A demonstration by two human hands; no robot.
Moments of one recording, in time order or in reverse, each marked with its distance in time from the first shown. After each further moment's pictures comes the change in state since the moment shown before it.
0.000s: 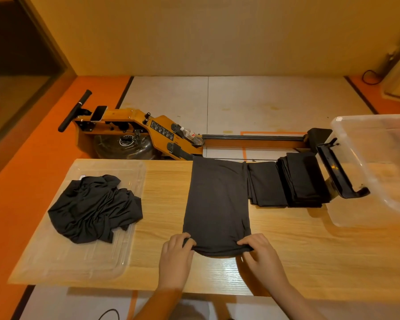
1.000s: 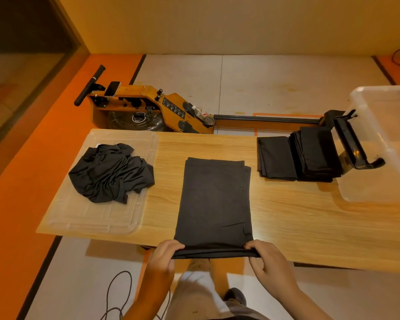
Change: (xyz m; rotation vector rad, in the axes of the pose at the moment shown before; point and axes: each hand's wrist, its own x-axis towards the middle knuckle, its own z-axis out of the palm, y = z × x) left_hand -0.114 -0.027 -0.011 -0.486 0.114 -0.161; right_hand -0.082 0.008 0.017 -0.045 -0.181 -0.020
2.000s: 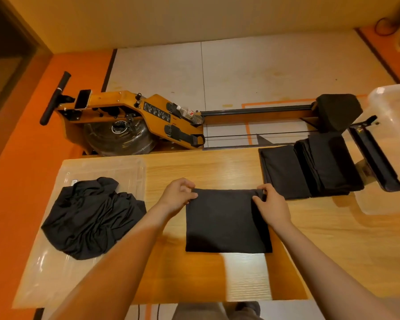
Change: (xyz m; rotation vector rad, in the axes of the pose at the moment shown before) left_hand 0.299 0.032 -0.006 -0.217 -0.459 -0.356; right_hand 0.206 -0.007 -0.056 0.154 0.259 0.504
